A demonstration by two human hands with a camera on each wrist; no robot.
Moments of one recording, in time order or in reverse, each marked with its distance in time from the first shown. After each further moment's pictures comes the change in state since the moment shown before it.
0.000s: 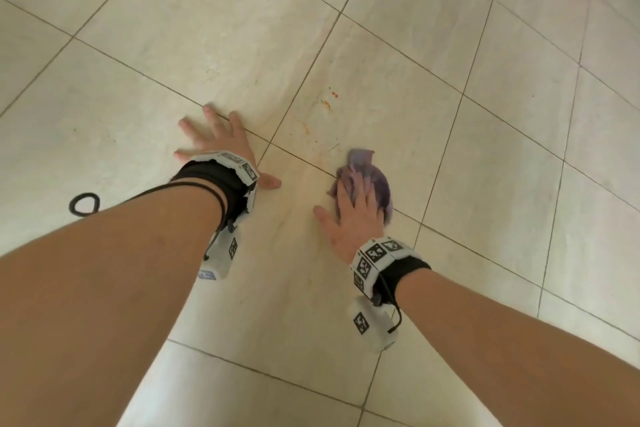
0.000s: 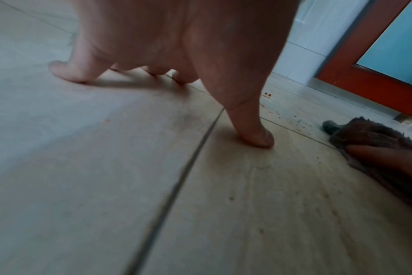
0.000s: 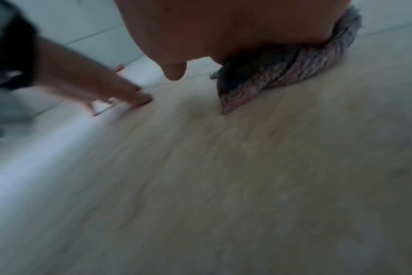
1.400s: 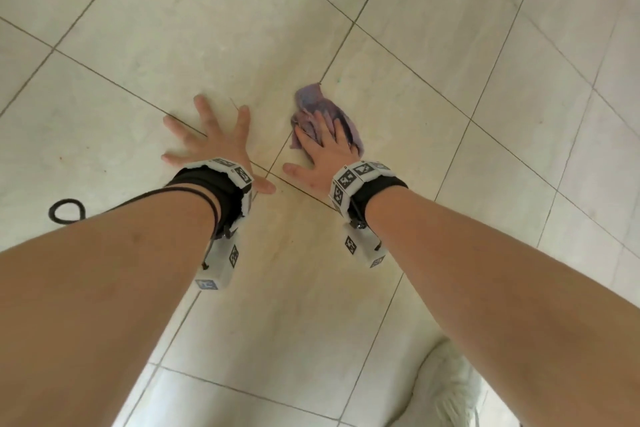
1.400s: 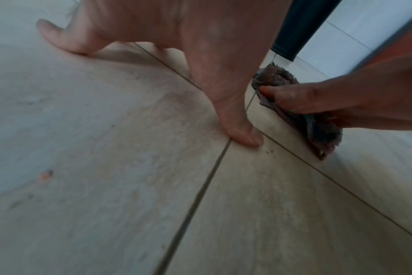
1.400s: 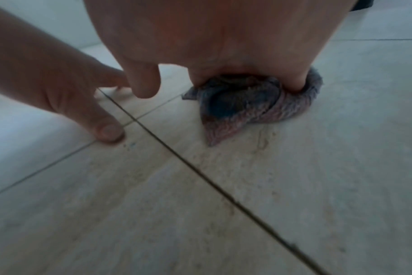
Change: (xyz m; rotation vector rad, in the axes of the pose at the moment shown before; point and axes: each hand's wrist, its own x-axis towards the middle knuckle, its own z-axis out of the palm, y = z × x) left_hand 0.029 0.005 -0.039 -0.106 -0.130 -0.013; right_hand 0.114 -0.067 -0.096 -0.260 -0.167 -0.198
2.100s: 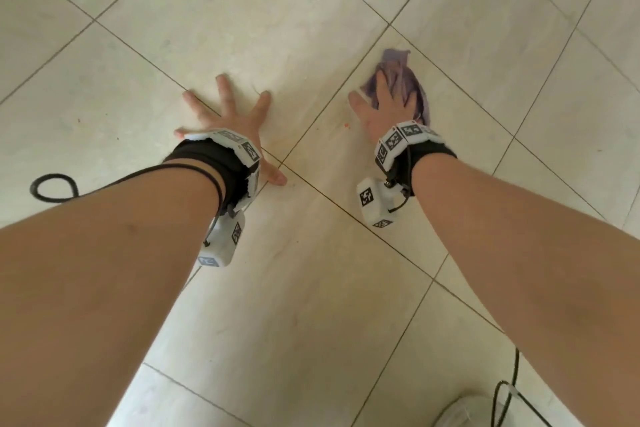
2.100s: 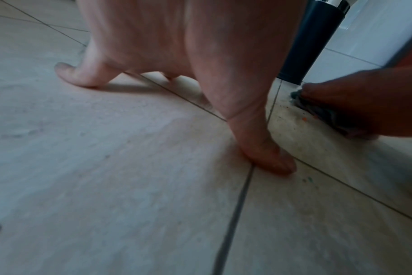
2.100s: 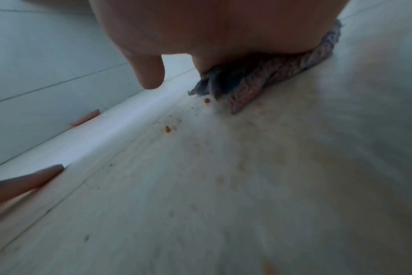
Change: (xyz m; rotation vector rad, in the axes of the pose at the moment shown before) left_hand 0.004 0.000 0.004 0.002 0.041 -0.014; right_hand 0.044 0.047 -0.039 0.310 0.286 0.179
